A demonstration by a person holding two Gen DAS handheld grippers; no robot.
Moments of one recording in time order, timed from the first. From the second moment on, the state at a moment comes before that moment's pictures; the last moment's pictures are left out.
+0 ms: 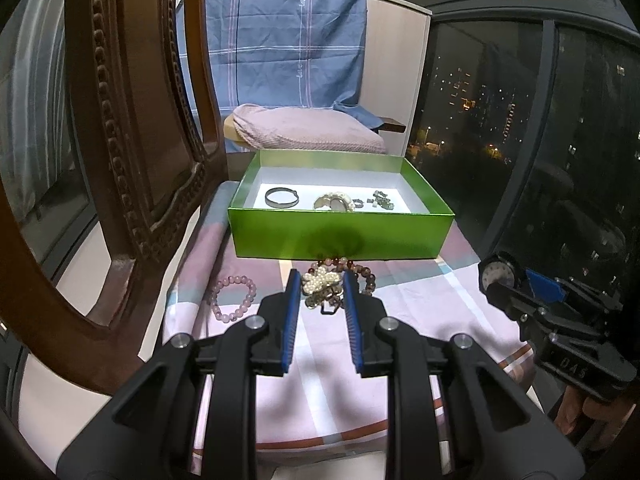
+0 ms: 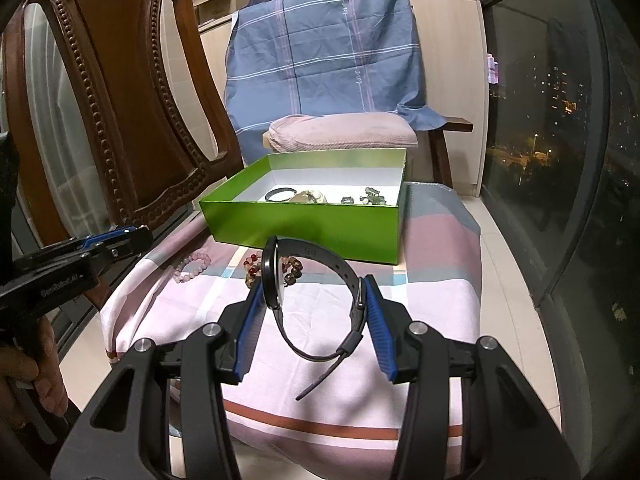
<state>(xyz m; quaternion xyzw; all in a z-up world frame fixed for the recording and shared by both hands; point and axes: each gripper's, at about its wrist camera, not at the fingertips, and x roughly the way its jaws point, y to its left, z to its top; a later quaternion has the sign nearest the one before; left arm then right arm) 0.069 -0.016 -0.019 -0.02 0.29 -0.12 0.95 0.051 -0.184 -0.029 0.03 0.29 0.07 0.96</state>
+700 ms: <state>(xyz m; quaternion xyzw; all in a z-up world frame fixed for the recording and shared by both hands) 0.081 -0.013 -0.017 -0.03 0.29 -0.14 0.95 0.151 -0.176 0.011 0.04 0.28 0.05 0.96</state>
